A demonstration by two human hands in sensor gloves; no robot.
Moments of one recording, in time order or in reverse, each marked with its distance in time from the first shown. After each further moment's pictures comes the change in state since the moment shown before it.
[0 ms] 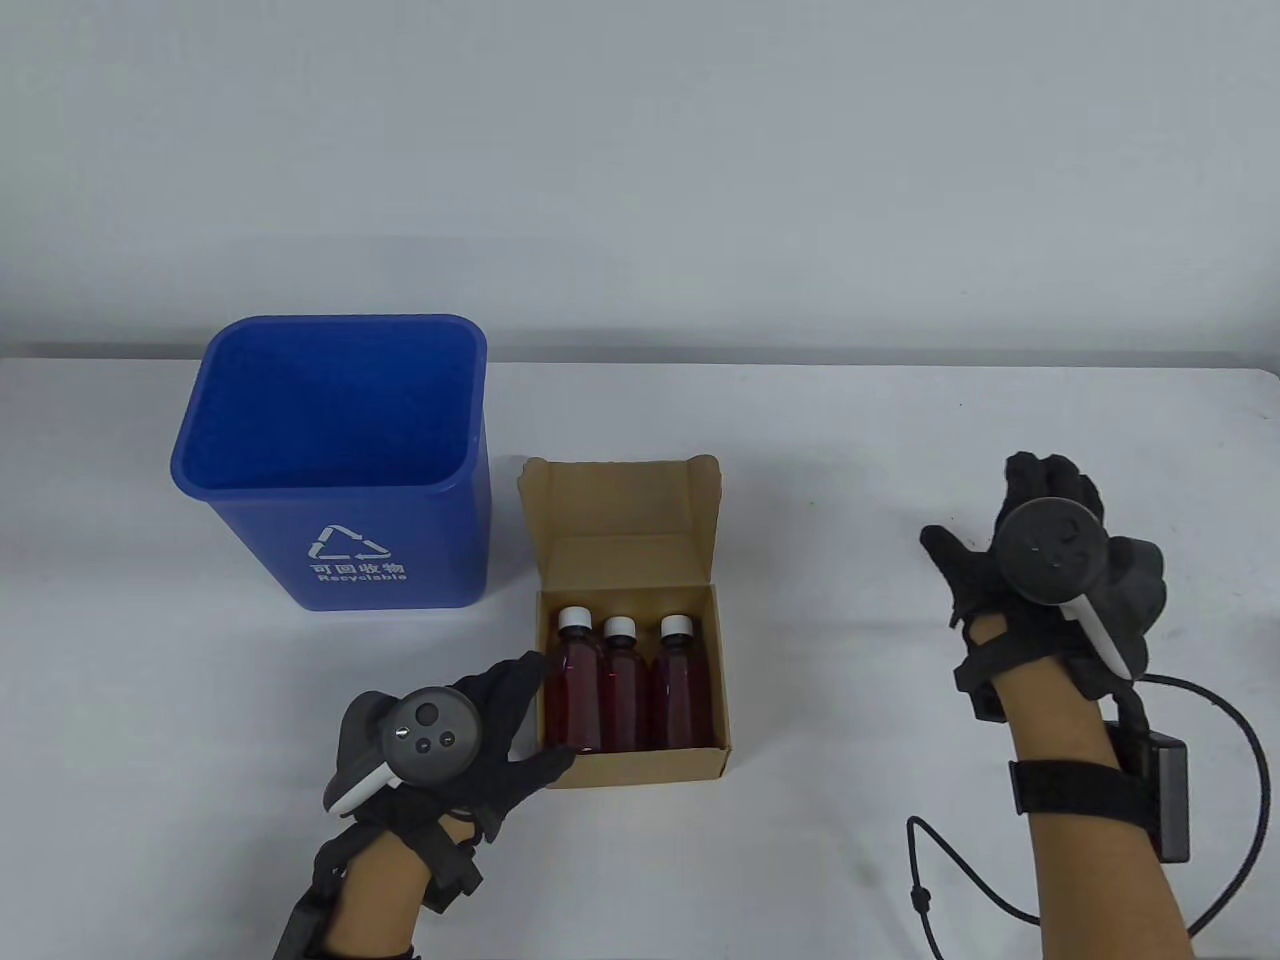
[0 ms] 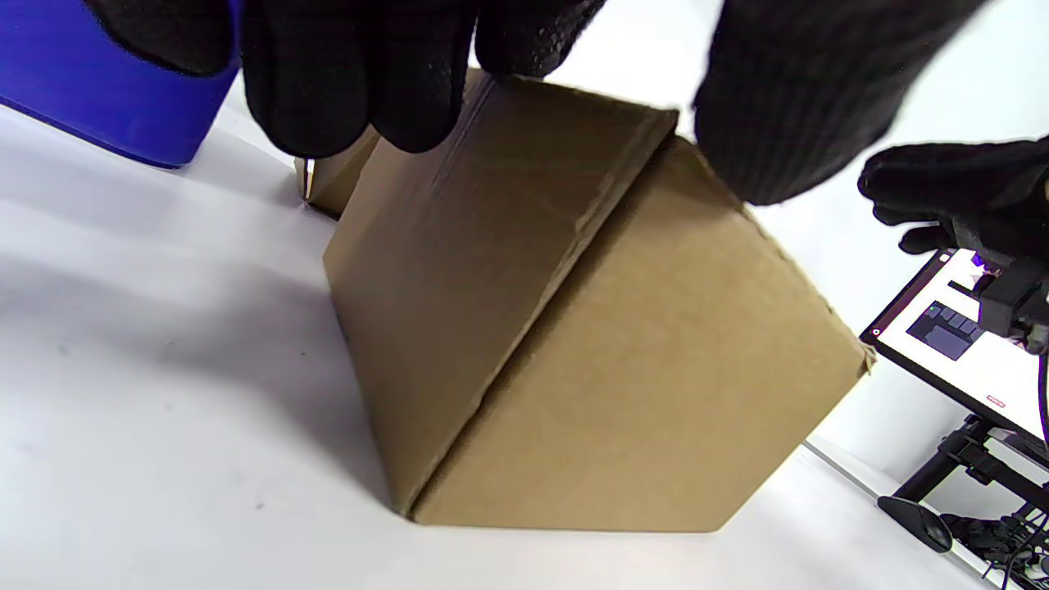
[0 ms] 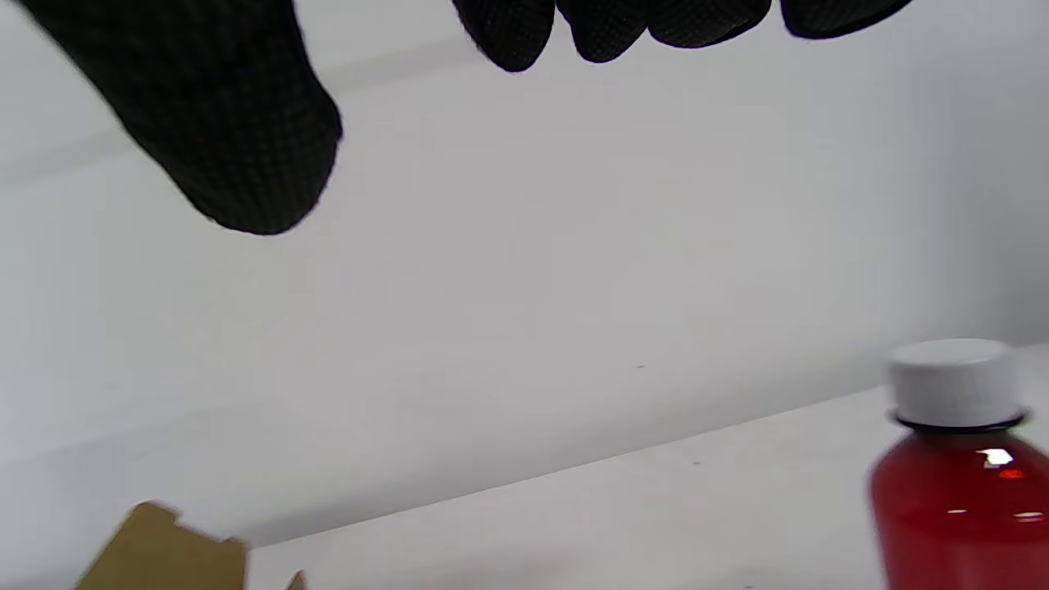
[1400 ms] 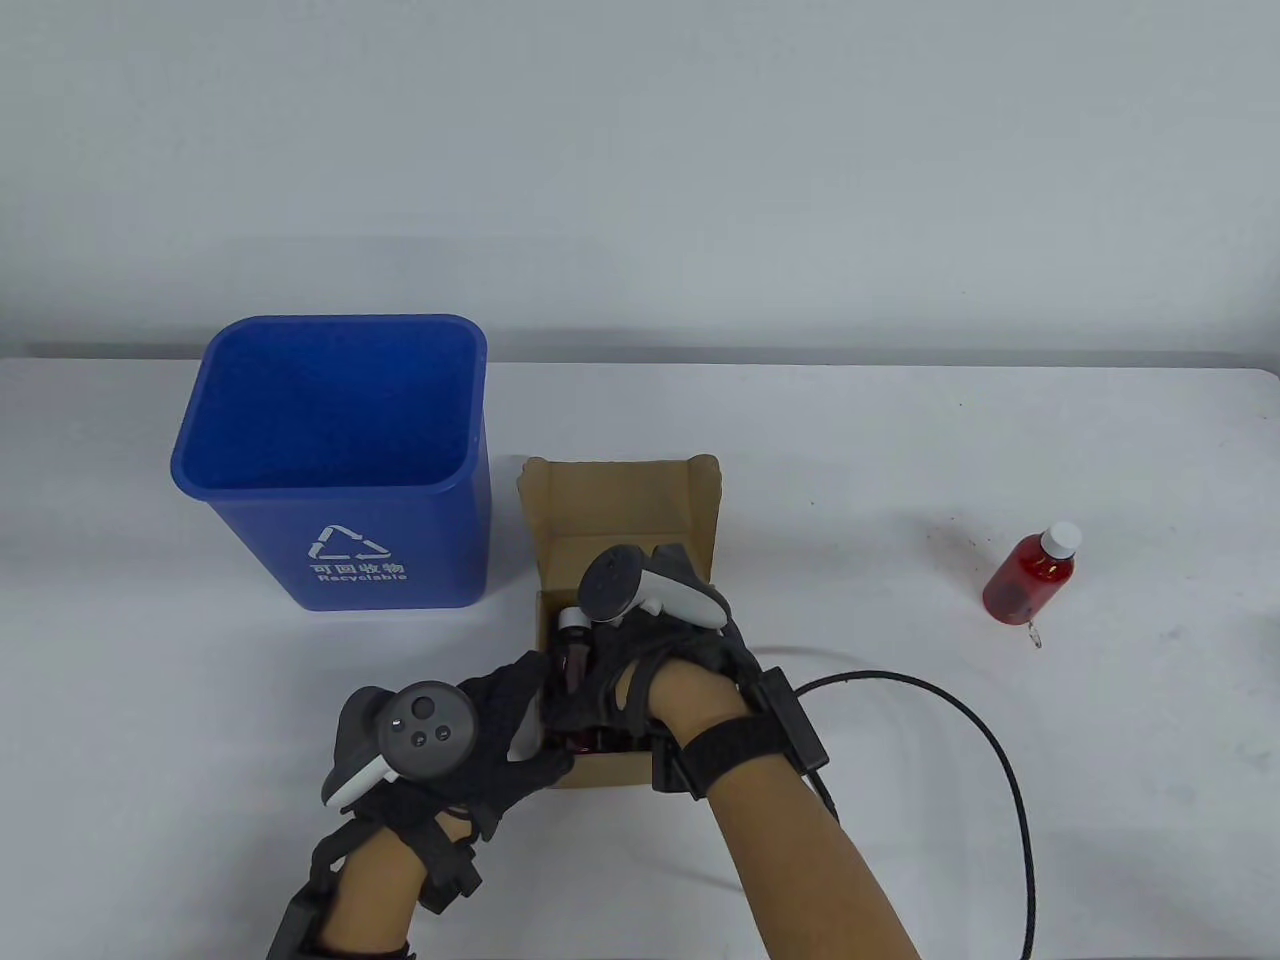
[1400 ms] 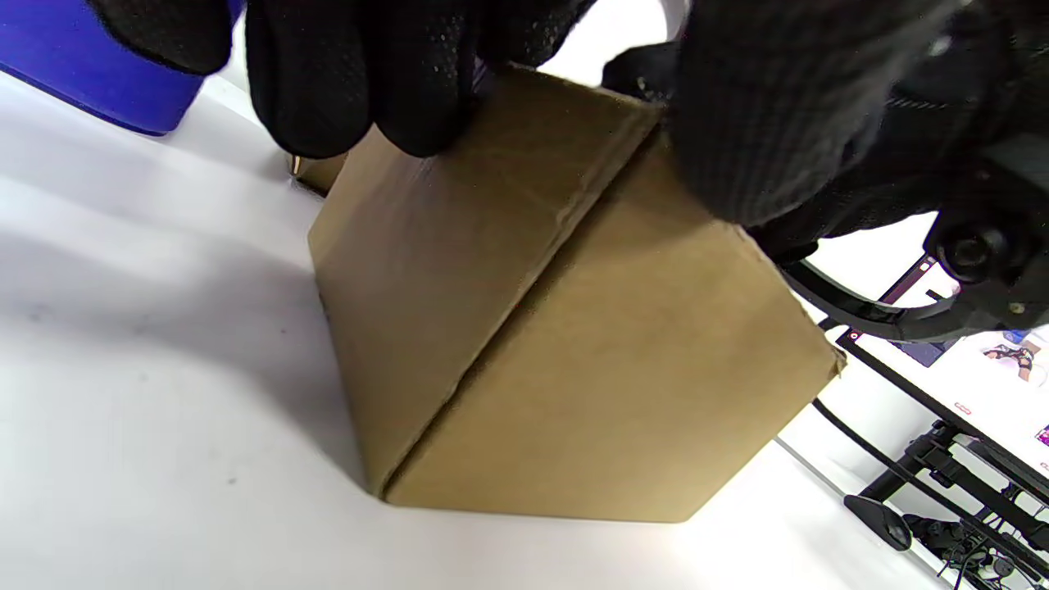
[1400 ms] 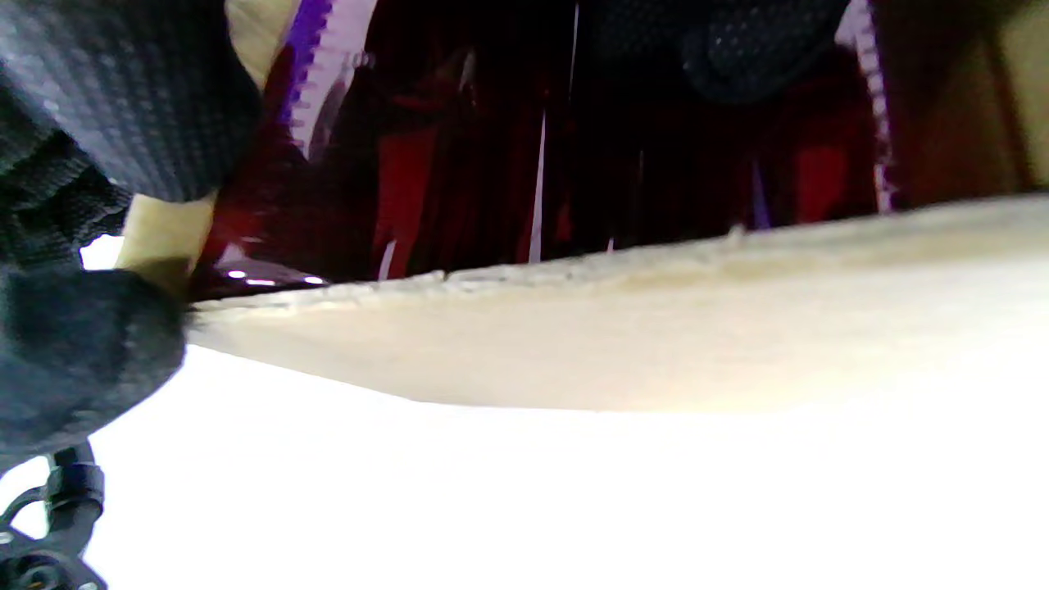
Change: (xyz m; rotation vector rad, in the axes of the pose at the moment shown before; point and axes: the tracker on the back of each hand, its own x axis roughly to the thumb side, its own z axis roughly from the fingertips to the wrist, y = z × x) left_hand -0.002 0.000 -0.002 -0.029 -0.017 0.049; right_hand 0.193 0.203 0.029 1.238 -0.162 -0.108
